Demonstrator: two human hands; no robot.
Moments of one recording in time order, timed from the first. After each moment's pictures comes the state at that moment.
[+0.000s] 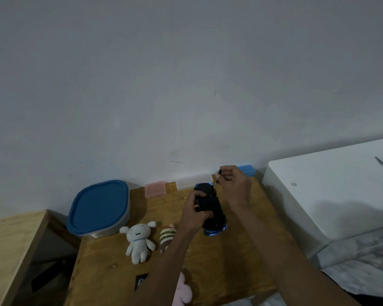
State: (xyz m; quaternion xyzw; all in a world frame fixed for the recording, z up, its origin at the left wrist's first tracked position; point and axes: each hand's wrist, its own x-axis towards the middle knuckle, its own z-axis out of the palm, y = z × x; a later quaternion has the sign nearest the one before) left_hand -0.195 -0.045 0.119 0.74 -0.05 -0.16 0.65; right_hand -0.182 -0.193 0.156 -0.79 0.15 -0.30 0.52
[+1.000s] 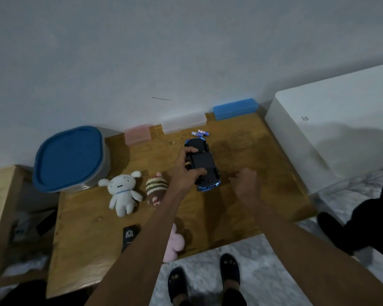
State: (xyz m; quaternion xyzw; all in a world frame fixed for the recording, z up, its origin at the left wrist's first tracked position) left_hand -0.181 -0.056 0.039 0.72 -0.02 -0.21 0.66; right_hand -0.235 -0.241 -0.032 -0.88 0.33 0.03 0.33
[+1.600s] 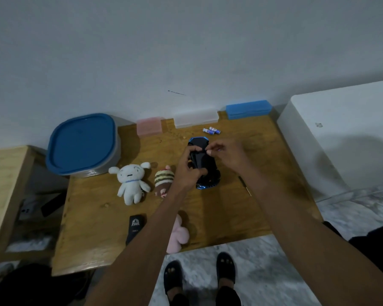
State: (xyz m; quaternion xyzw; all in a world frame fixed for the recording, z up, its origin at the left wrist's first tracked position) left_hand -0.184 -0.034 0.032 0.74 -0.02 -0.17 0.65; right_hand -0.163 -0.201 0.038 -0.85 0.12 0.07 0.51
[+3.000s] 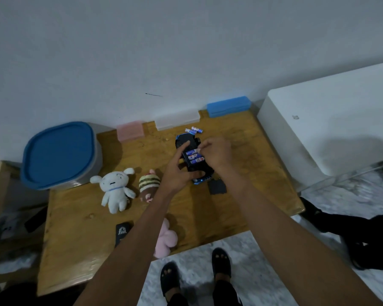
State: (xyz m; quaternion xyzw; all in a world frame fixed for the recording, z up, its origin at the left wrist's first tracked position) left_hand -0.178 -0.048 0.028 0.72 -0.06 -0.23 0.65; right_hand -0.166 -0.197 0.046 -0.87 0.27 0.00 0.41
